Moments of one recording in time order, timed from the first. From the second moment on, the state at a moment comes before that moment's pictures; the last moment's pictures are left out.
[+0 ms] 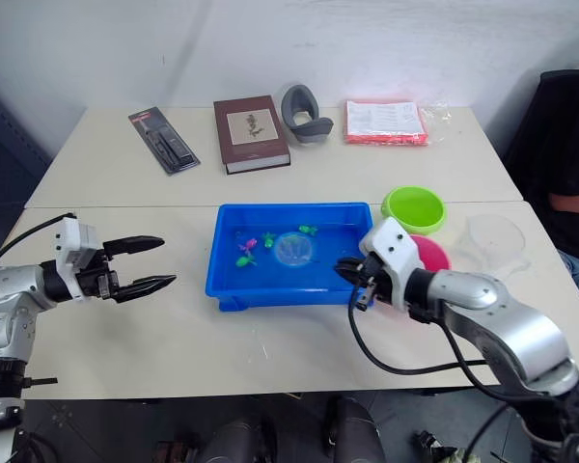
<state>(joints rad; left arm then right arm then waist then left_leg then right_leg) -0.33 0.78 0.26 0.26 -0.43 0.15 -1.22 -0.39 -0.75 0.12 -0.51 0.62 0.79 0.51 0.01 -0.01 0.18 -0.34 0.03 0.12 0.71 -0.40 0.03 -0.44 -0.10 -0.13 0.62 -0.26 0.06</state>
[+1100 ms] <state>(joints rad) -0.35 0.72 0.21 0.25 -0.43 0.14 -1.17 -0.74 -0.52 0.47 -0.20 0.12 0.90 0.58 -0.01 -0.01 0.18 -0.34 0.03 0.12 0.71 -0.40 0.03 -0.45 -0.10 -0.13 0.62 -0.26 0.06</state>
